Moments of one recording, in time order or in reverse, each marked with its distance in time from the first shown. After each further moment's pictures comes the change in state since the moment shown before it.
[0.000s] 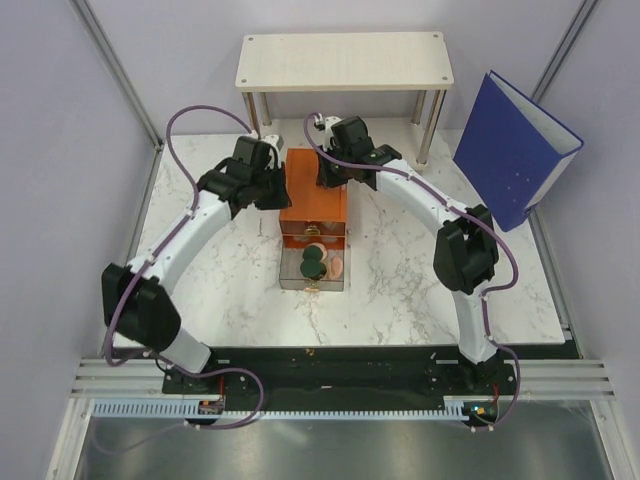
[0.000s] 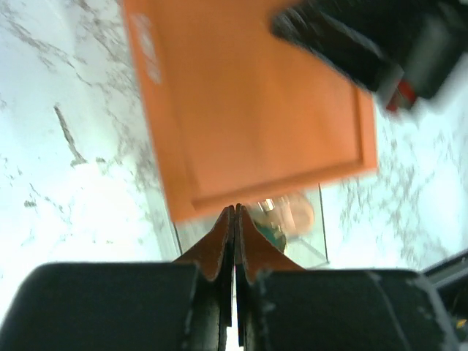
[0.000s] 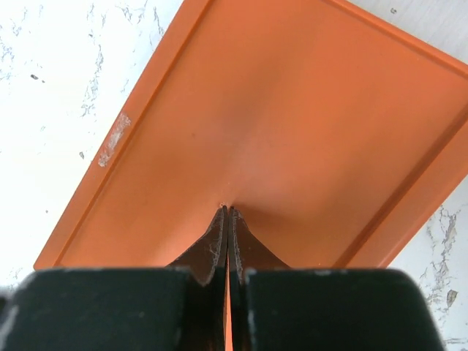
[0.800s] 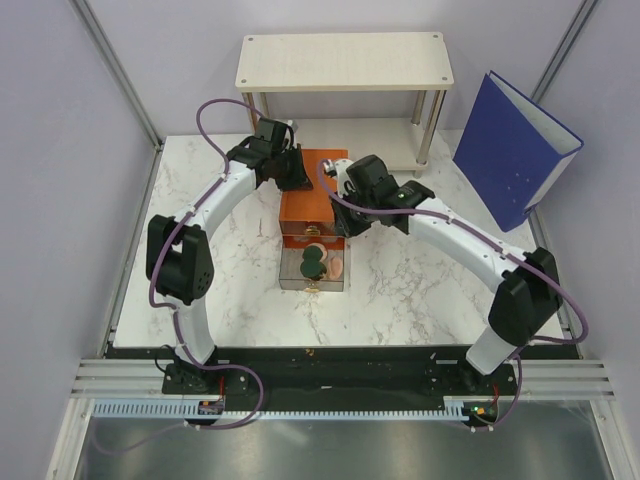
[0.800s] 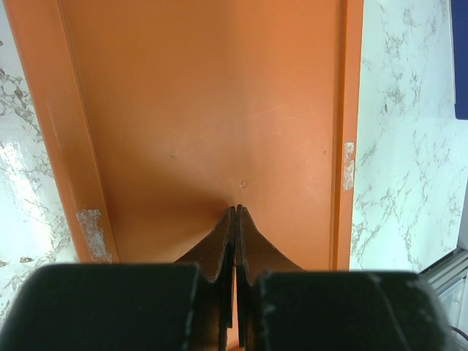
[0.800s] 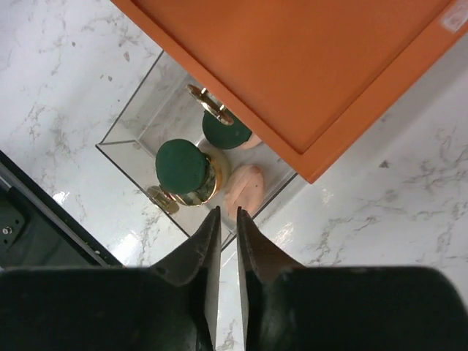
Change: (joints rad) left arm 0.029 0.348 0.259 0.064 0.144 -0.116; right arm 0.110 -0.461 -0.493 -0.126 -0.023 -0.045
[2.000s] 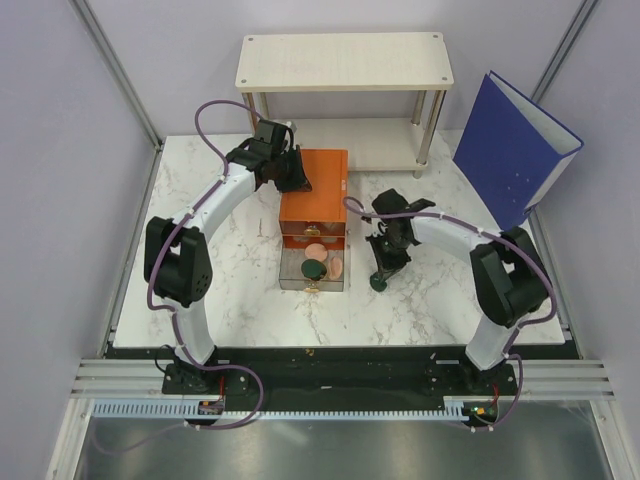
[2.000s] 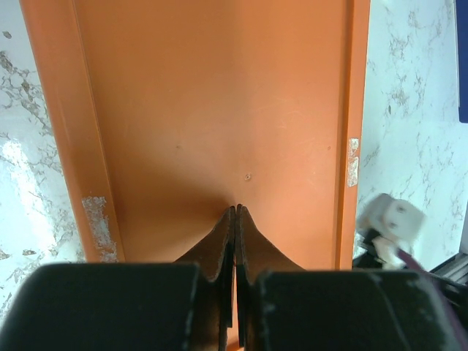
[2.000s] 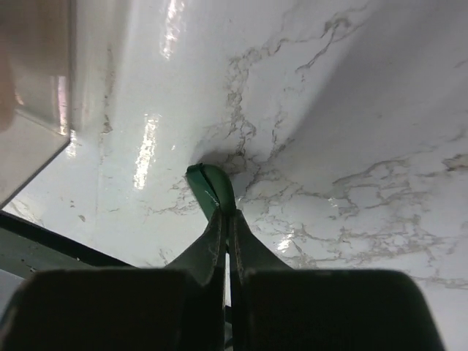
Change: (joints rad) left arm -0.004 -0.021 -0.028 0.007 -0.022 -0.010; right arm -0.176 0.132 -0.301 -0.138 -0.029 0.003
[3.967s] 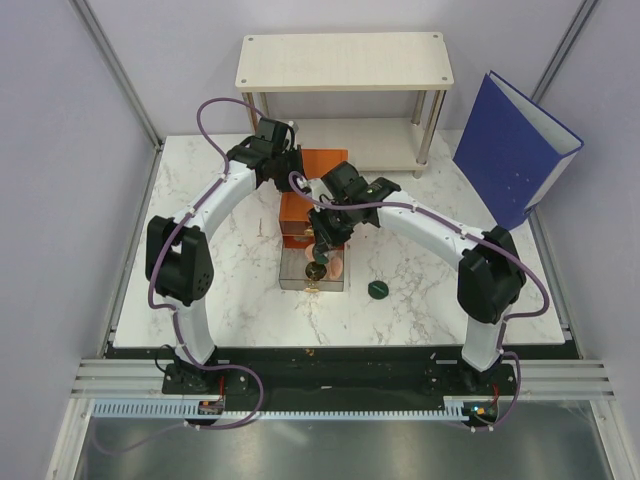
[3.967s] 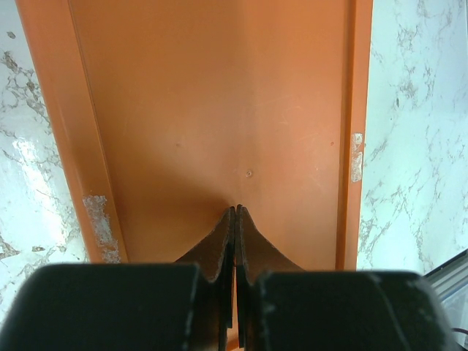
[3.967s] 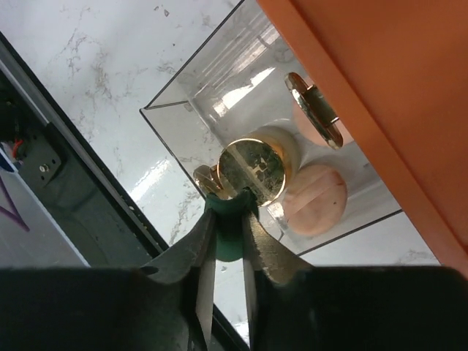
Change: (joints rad) left arm 0.000 0.013 0.035 -0.041 -0.002 0.031; right arm 0.219 0.063 0.430 0.039 -0.174 -0.040
